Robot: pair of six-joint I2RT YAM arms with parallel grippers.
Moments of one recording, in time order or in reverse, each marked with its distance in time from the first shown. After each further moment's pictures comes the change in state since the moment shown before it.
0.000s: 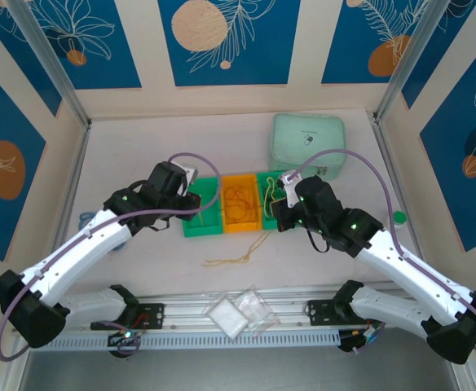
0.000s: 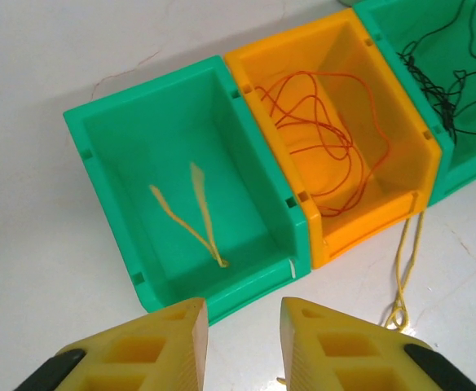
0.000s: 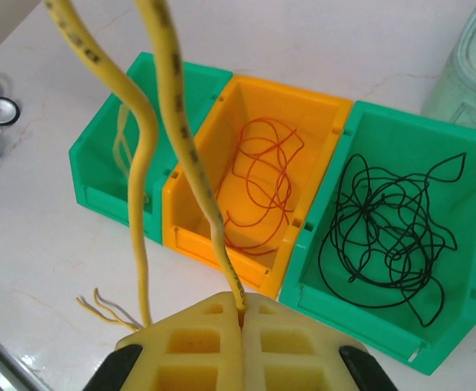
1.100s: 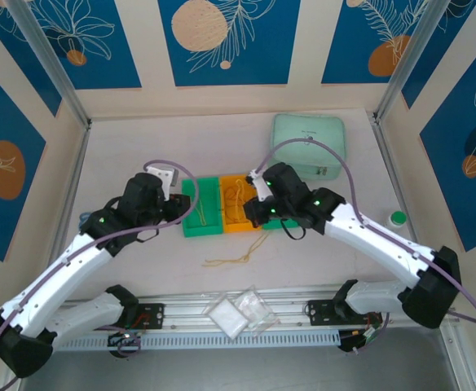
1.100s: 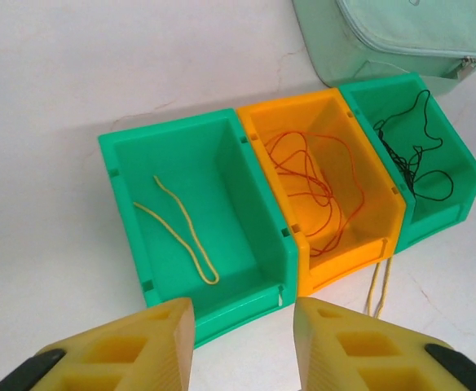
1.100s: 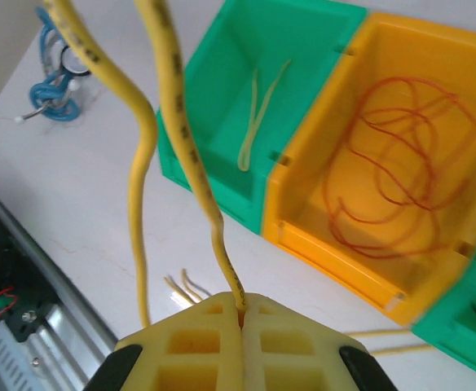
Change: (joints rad) left arm 0.051 -0.251 -0.162 0.122 0.014 -0.073; right arm 0.060 0.342 0.182 0.026 -0.222 0.069
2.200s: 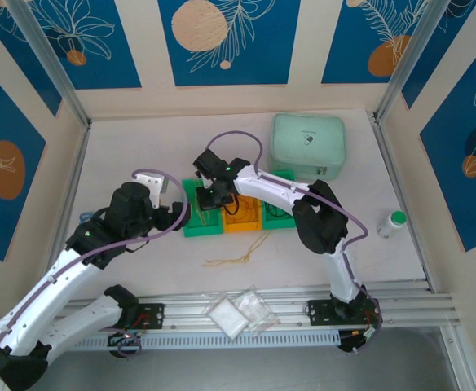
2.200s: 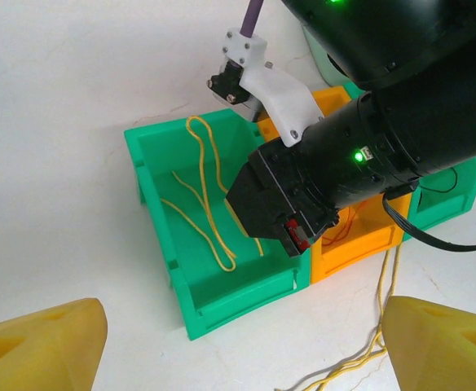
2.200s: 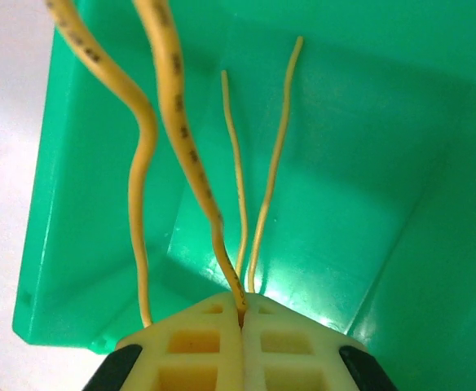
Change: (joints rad) left arm 0.010 -0.106 -0.029 -0.052 -0.007 0.037; right arm 0.031 0.841 0.631 -0.144 -0.010 0.161
